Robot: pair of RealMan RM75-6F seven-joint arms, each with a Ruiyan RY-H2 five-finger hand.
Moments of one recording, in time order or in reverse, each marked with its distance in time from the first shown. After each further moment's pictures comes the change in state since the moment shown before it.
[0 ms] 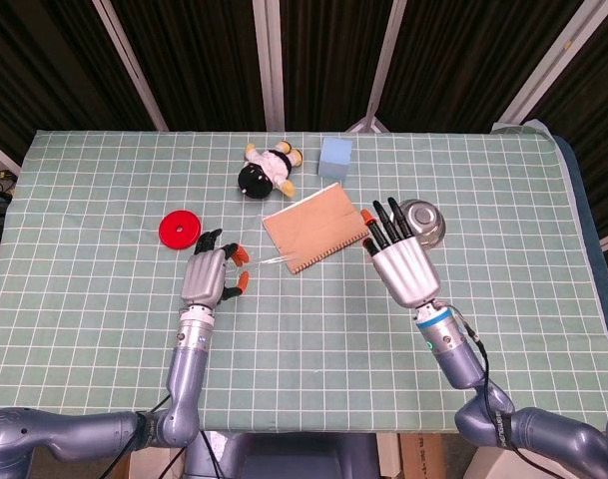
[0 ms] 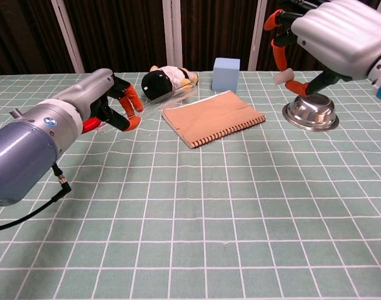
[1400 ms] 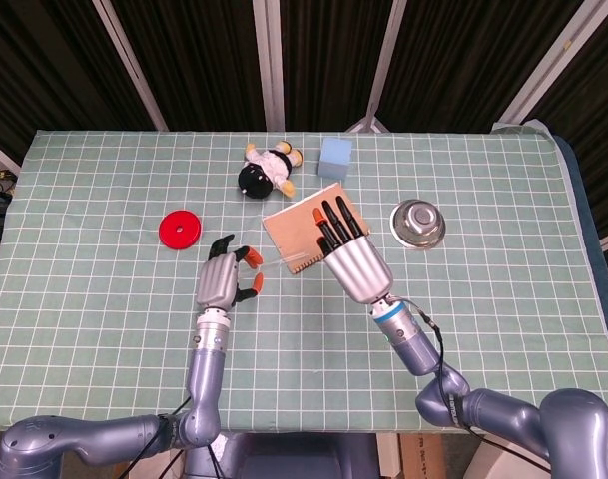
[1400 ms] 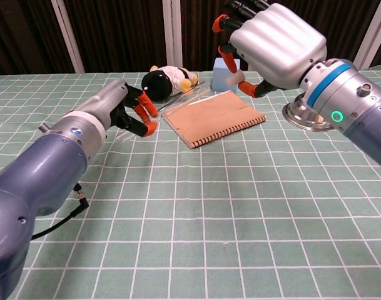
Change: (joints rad) left arm 0.003 -0.132 -0.082 0.091 -0.009 -0.023 -0.043; right arm 0.124 -0.208 0.030 0.228 -0.061 0.003 -0.079
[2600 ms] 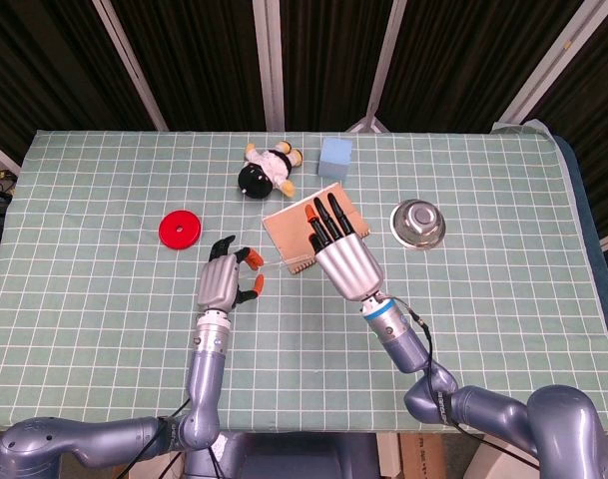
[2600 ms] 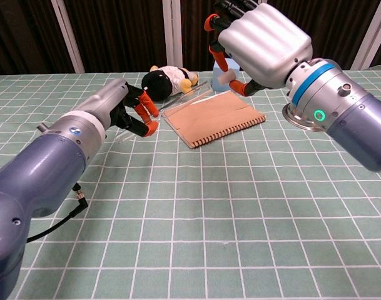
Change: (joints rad) left arm 0.012 0.003 -0.001 -0.027 0.007 0.007 0.019; right arm 0.029 -0.036 0.015 0.017 0.033 -0.006 -0.042
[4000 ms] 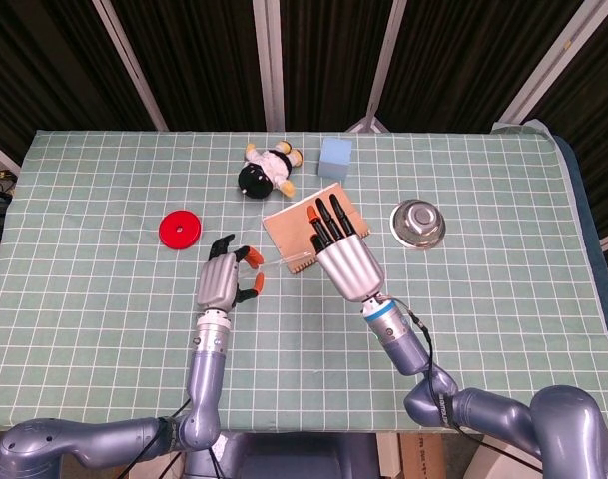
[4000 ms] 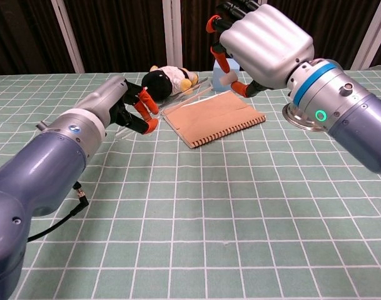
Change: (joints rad) left arm 0.005 -0.007 -0.010 -0.004 0.008 0.003 -0.005; right arm -0.003 0.009 -0.001 -0.044 0.032 -0.006 -0.036
